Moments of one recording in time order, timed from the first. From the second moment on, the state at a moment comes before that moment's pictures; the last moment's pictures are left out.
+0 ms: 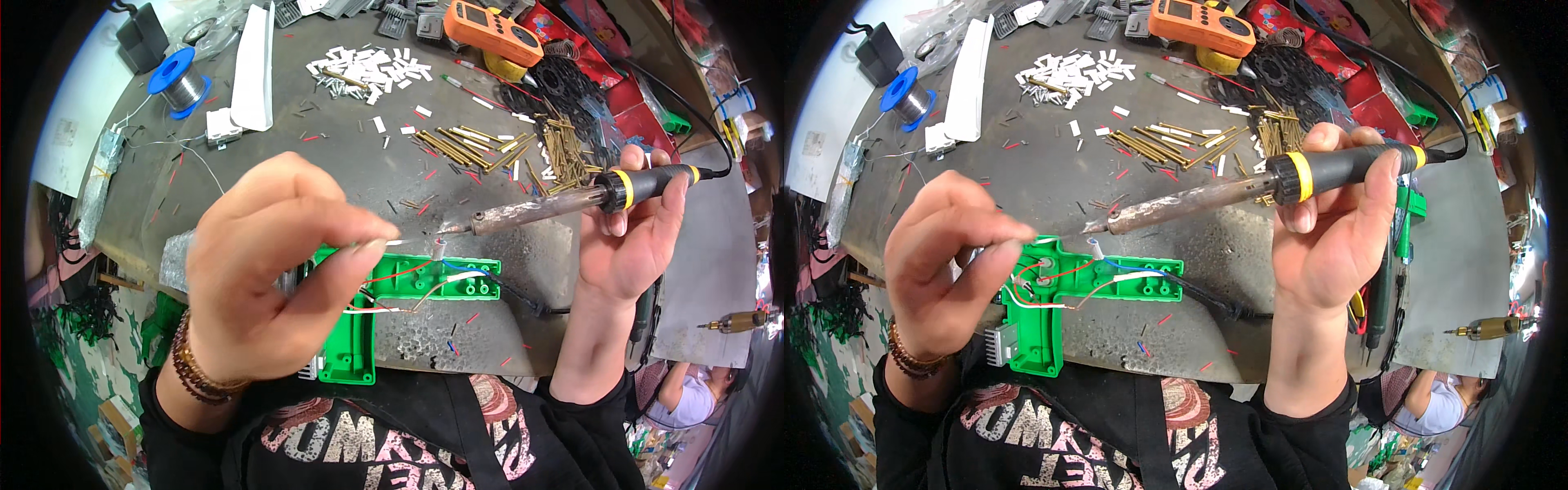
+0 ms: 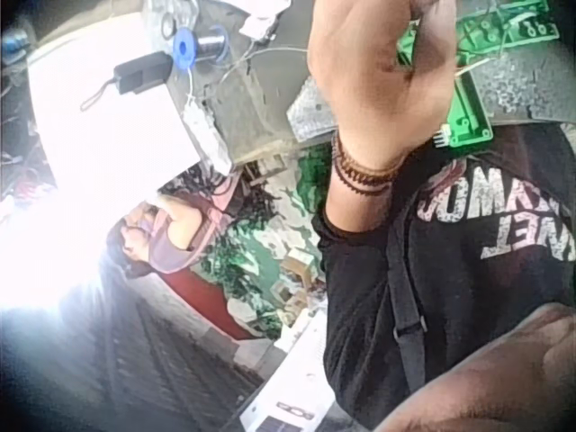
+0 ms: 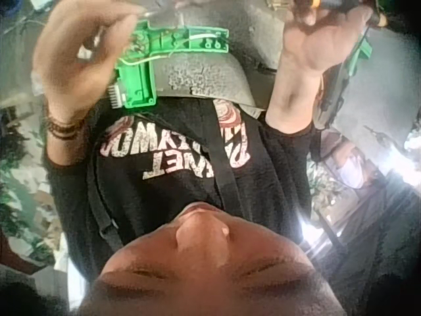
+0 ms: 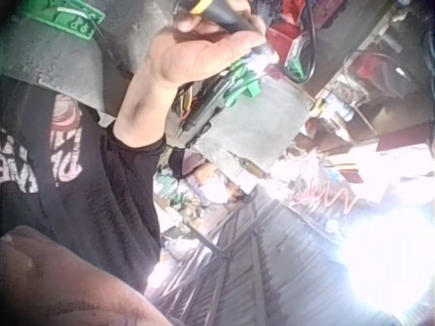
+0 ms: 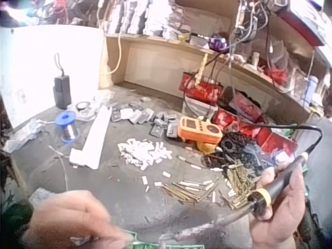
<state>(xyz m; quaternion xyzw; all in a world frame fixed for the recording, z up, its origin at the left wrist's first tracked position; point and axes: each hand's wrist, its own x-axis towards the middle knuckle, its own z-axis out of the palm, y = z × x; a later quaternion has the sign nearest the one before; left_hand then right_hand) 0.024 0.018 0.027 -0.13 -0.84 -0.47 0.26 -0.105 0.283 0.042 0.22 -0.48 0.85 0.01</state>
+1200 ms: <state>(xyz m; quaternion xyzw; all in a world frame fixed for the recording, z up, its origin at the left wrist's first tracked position) 0.059 0.021 0.008 -0.15 -0.89 -0.36 0.23 -0.092 0.267 0.033 0.25 -0.53 0.81 -0.09</state>
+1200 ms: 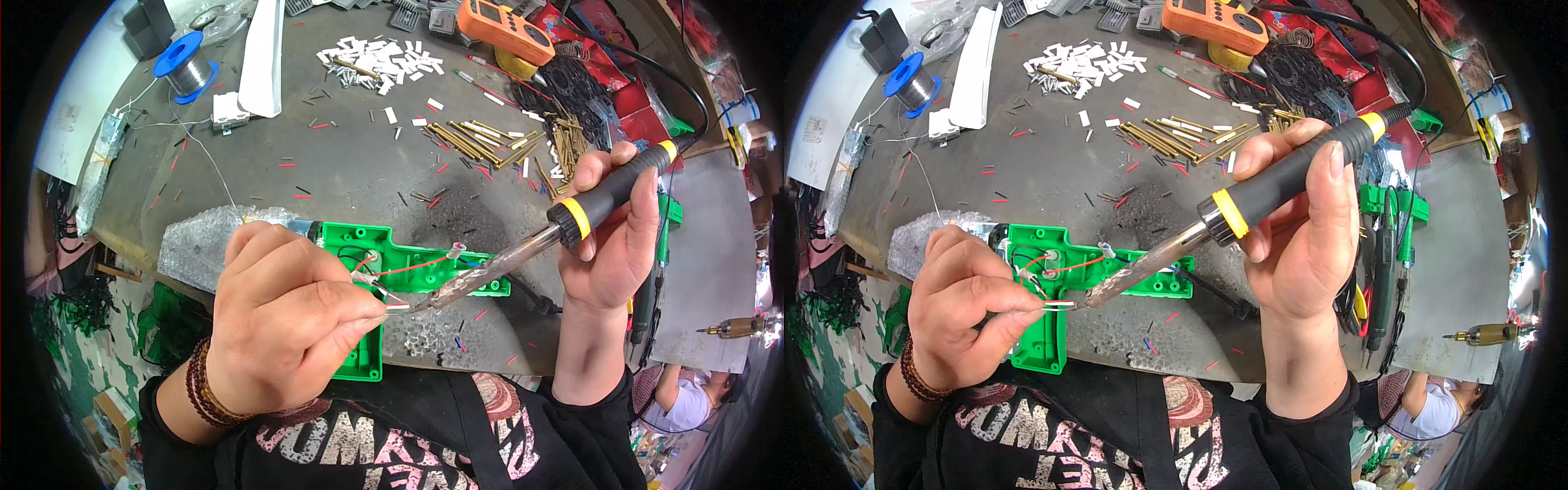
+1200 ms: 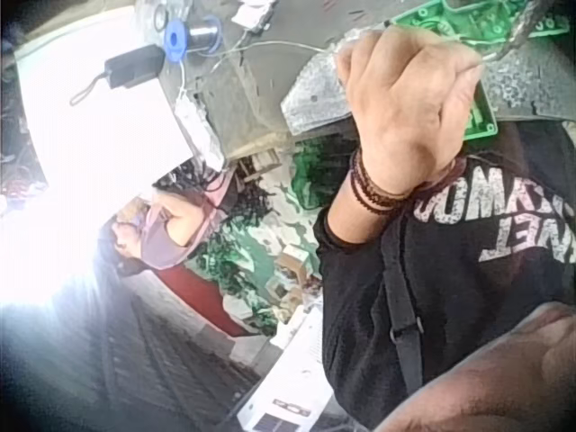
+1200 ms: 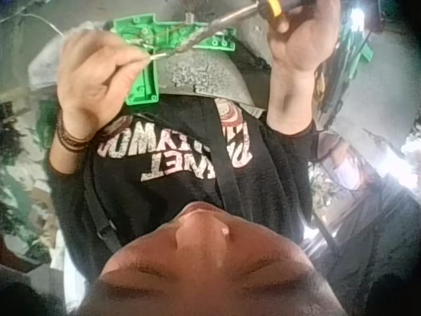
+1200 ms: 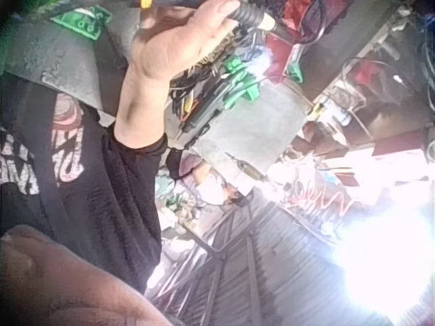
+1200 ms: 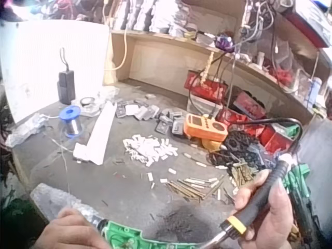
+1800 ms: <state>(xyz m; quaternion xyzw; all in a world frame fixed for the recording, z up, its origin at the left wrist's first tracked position) 0.059 0.007 0.021 -0.11 -0.86 -0.42 0.26 -0.087 0.265 0.029 0.21 -0.45 0.86 -0.10</state>
